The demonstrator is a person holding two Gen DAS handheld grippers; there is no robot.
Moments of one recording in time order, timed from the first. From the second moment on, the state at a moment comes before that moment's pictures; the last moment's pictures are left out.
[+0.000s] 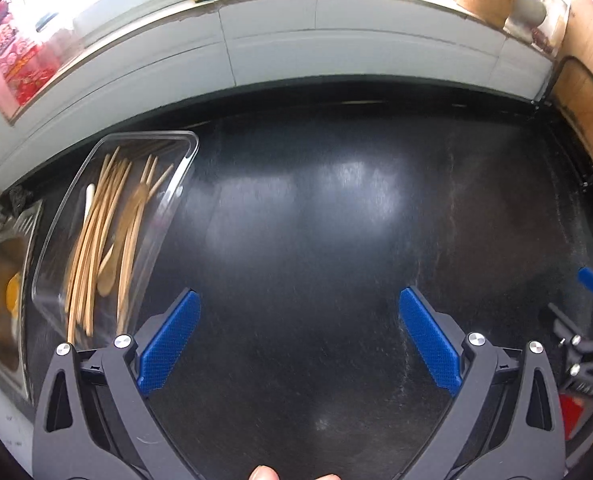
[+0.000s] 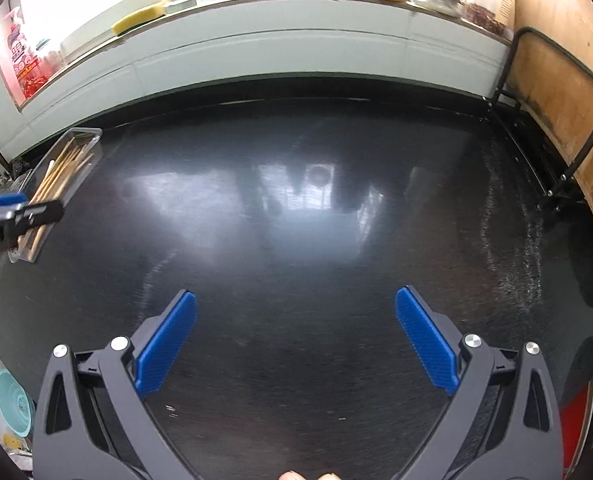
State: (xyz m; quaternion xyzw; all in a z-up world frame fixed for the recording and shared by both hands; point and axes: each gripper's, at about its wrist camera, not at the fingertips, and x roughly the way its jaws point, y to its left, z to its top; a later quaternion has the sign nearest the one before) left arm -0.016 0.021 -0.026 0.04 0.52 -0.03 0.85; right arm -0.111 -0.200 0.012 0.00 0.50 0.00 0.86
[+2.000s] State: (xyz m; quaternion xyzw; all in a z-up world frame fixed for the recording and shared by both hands) left arm -0.030 -0.062 -0.069 0.05 0.57 -0.04 0.82; right arm -0.127 -0.265 0.000 0.05 0.55 -0.02 0.83
